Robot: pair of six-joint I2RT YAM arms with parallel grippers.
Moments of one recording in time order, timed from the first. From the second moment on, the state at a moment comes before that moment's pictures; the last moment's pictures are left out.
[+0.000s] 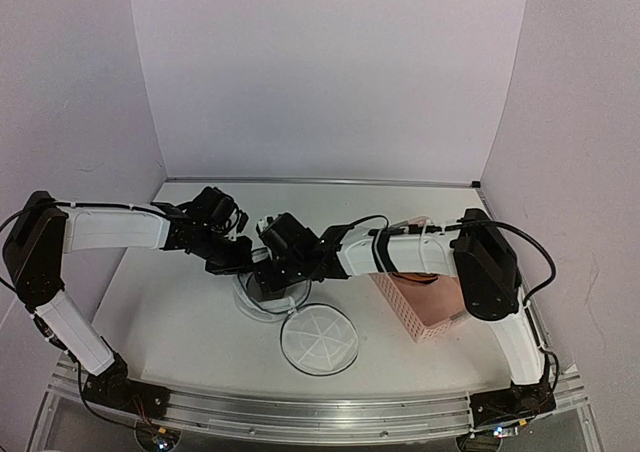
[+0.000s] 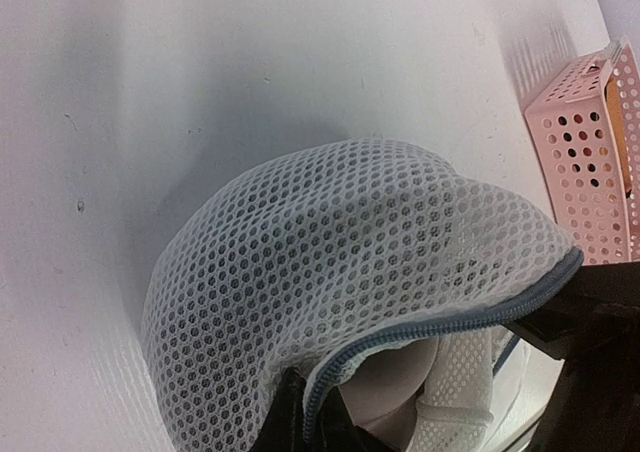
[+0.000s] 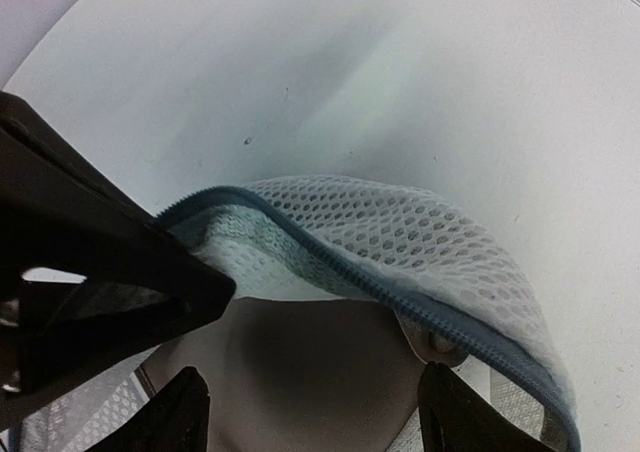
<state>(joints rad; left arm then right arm) -0.64 1.59 0.99 -0.36 0.17 -0.58 1.09 2.24 1.74 -0.32 0.20 0.41</state>
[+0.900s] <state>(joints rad) -0.64 1.59 0.99 -0.37 0.17 -0.58 1.09 2.29 1.65 -0.18 0.17 0.43</state>
